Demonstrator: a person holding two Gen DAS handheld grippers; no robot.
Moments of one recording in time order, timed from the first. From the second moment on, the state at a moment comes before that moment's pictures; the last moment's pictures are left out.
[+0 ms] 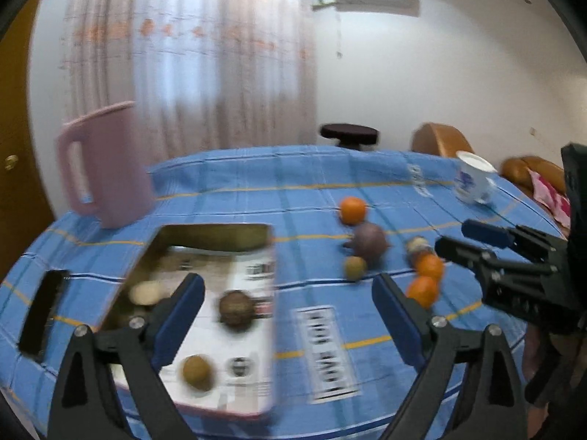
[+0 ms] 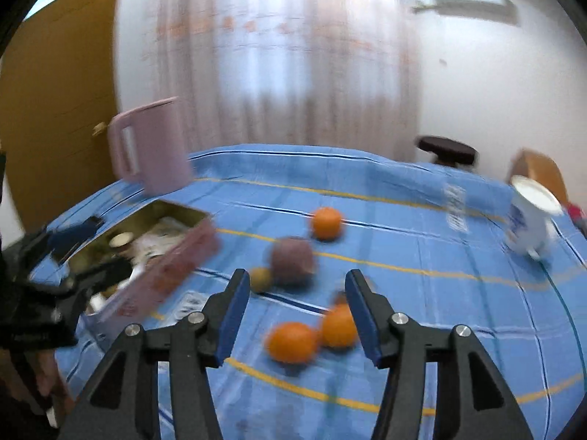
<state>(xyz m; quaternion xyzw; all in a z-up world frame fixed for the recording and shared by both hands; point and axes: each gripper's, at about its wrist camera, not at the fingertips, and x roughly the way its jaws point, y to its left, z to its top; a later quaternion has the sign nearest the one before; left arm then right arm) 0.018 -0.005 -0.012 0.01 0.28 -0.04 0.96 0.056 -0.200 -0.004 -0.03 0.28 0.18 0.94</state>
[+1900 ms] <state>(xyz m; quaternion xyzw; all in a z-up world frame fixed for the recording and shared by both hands) 0.075 -0.059 -0.044 0.00 0.34 -0.10 0.93 0.096 -0.206 -0.042 0.00 0.38 0.17 0.91</state>
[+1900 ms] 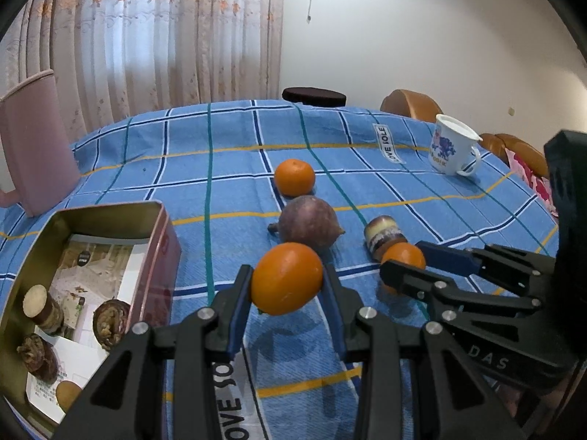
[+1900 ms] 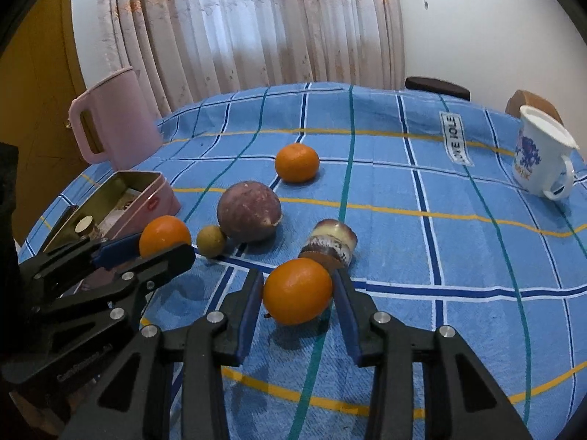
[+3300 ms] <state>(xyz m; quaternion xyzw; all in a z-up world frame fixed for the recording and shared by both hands) 0.045 -0.056 -0.024 0.01 0.25 -0.08 0.97 0.050 -0.214 -0.010 0.00 0.23 0.19 0.95</state>
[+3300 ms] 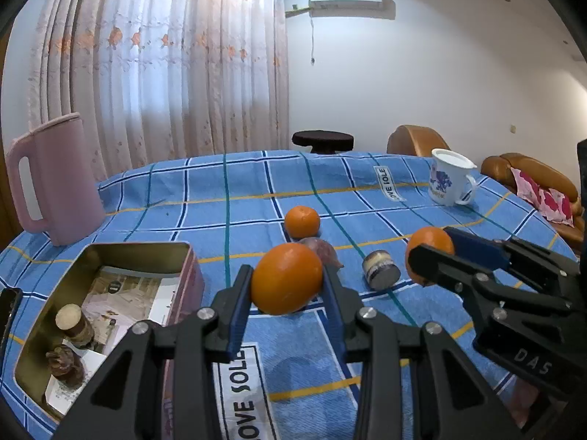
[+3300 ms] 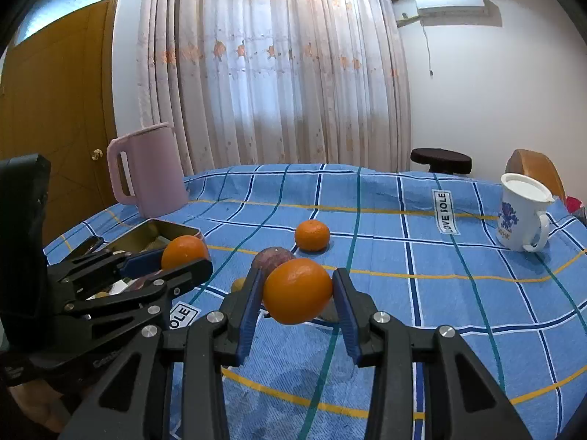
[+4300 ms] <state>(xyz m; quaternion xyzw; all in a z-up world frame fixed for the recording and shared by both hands) 0.030 -0.051 -0.018 0.01 0.21 -0.06 0.98 0.035 -0.207 -0.005 -0.03 0.18 0.19 0.96</state>
